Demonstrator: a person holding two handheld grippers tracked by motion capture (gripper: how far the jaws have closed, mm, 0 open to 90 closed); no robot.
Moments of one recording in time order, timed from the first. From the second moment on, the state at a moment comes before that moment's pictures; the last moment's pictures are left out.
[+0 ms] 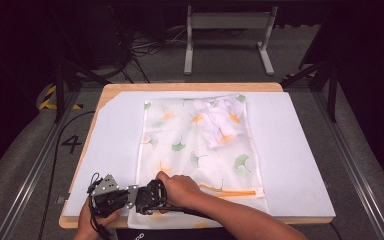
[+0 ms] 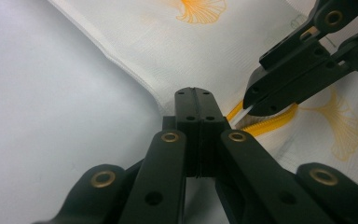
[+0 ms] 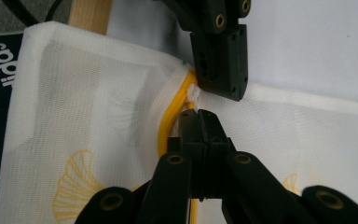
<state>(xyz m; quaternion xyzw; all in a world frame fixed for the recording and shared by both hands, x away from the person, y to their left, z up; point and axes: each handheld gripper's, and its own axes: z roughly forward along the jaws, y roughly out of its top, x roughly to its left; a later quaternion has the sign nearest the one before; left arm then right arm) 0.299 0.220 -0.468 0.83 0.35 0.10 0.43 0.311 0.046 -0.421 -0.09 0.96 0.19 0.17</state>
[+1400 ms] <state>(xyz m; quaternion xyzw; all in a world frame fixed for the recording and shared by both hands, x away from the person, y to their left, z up) 0.299 0.222 -0.469 0.82 0.34 0.09 0.44 0.311 0.066 -0.423 -0.10 0.97 0.16 0.18</state>
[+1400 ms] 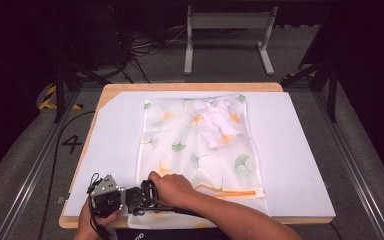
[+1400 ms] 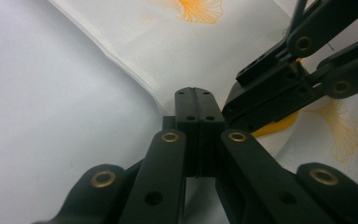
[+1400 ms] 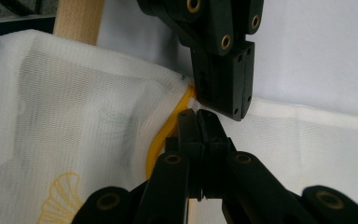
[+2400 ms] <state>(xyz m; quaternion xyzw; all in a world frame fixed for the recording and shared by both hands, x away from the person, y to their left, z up) 0.298 0.230 -0.470 0.81 0.35 0.08 0.46 0.311 0.054 -0.423 -0.09 0.96 0.19 0.18</state>
